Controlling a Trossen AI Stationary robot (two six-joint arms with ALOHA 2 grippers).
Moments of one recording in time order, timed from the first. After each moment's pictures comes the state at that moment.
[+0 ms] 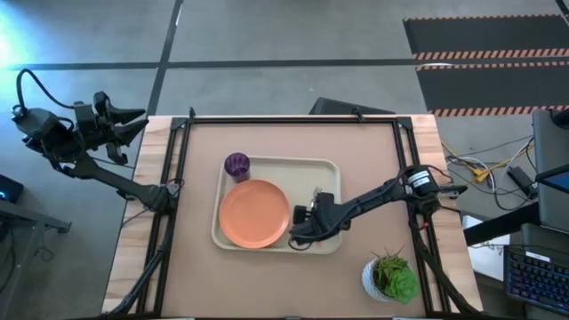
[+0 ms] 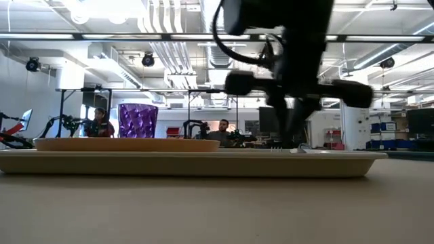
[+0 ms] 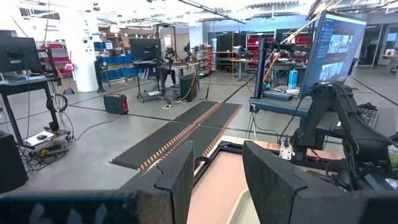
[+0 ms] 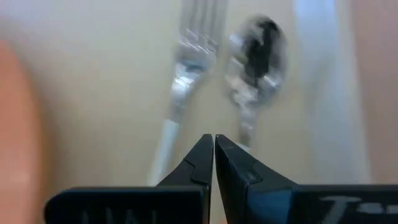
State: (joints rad) left arm -0.34 0.42 1.31 -0.88 -0.77 0.04; right arm 0.29 2.05 1.47 -1.04 0.40 2.00
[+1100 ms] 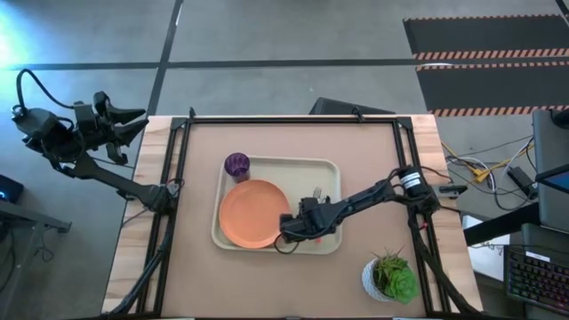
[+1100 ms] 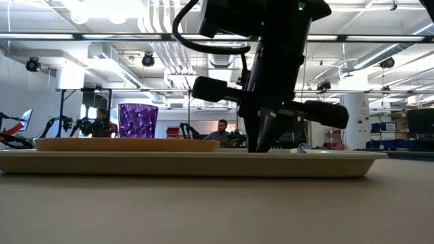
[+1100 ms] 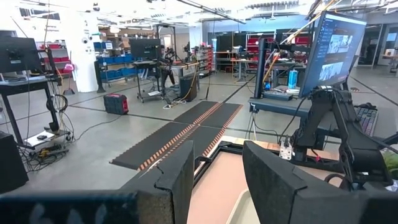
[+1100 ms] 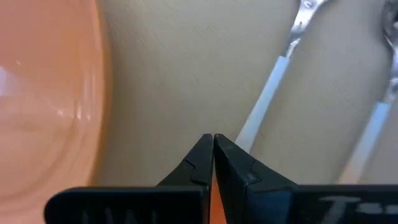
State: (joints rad) left arm -0.34 0.42 1.31 -0.88 -0.77 0.04; right arm 0.26 2.11 1.50 -0.78 0.25 1.81
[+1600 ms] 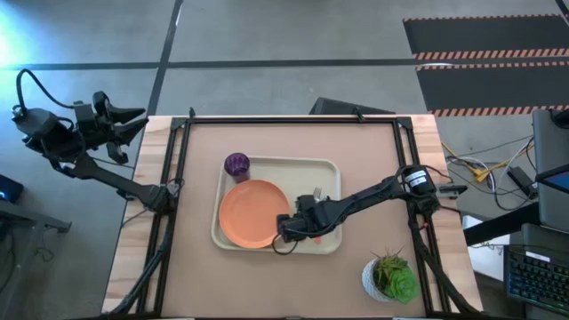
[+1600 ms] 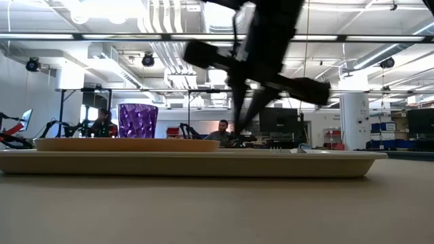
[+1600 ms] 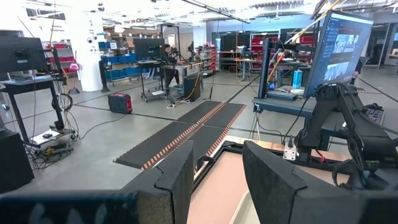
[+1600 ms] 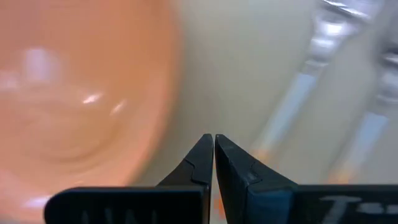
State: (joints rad) left arm -0.34 0.42 1.31 -0.88 -0.79 0.04; right arm 0.26 2.07 1.56 -0.81 0.28 1.70
